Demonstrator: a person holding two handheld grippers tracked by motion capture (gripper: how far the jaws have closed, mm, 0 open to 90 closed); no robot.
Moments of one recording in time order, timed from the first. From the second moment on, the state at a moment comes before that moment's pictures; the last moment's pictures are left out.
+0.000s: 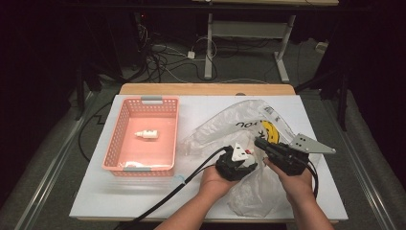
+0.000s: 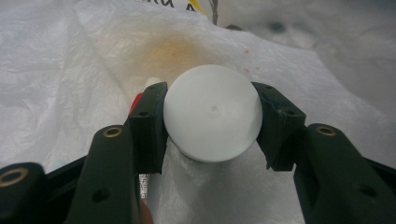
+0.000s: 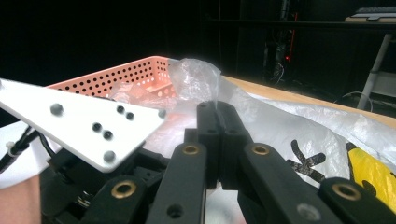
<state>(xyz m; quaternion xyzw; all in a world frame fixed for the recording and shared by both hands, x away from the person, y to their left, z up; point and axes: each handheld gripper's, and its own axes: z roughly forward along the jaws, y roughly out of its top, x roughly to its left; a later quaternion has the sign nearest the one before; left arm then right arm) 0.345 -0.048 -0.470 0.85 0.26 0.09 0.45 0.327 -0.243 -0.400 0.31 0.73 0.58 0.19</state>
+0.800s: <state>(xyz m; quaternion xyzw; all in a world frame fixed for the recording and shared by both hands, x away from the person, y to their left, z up) 0.327 -0.002 -0.463 0.84 0.27 0.06 0.47 0.323 -0.240 -0.400 0.31 0.73 0.58 0.19</state>
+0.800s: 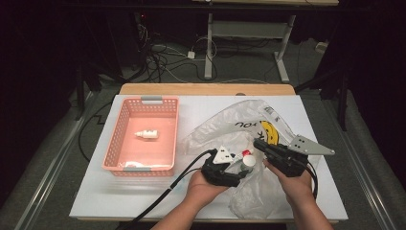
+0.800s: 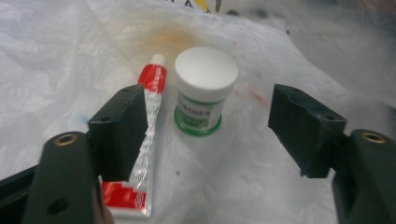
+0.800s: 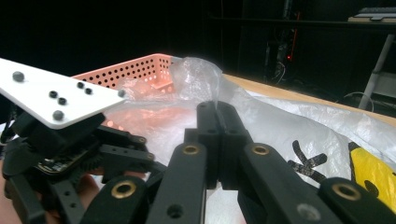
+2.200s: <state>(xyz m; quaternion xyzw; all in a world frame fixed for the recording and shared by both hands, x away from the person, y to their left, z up) 0.297 0.164 -0.429 0.80 0.38 0.11 0.46 0.322 -0.240 -0.400 0.31 0.73 0.57 0.20</state>
